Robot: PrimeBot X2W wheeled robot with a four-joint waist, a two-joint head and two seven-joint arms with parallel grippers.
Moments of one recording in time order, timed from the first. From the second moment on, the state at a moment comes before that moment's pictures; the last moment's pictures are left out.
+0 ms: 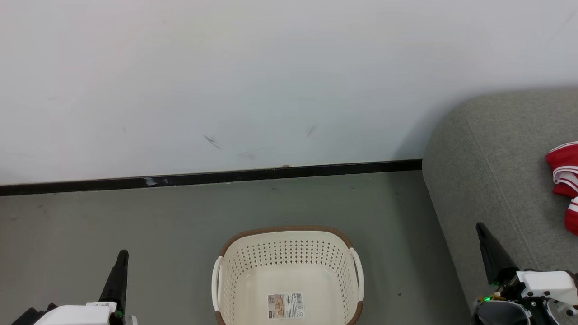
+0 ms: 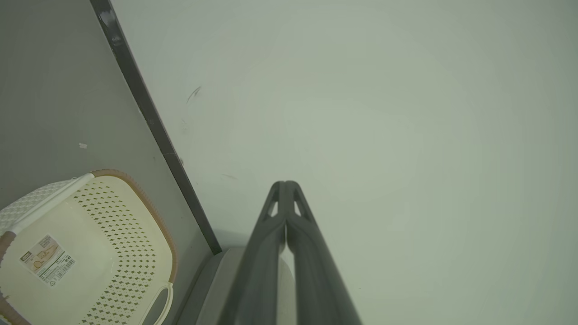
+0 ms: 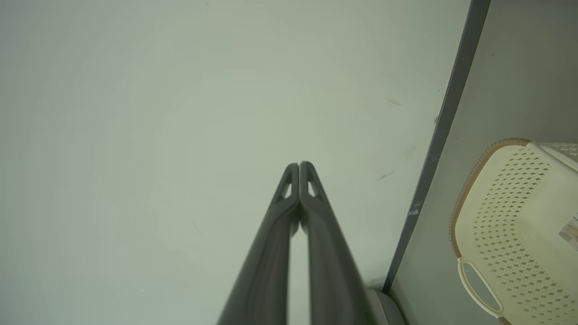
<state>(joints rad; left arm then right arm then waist) -0.05 0.07 0.02 0.27 -1.65 -0.12 0.06 -0.07 -0.04 -0.14 0.27 1.60 0.12 0.11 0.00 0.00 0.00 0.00</state>
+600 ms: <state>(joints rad) -0.05 0.07 0.02 0.27 -1.65 -0.12 0.06 -0.07 -0.04 -0.14 0.27 1.60 0.12 0.11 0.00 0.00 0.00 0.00</state>
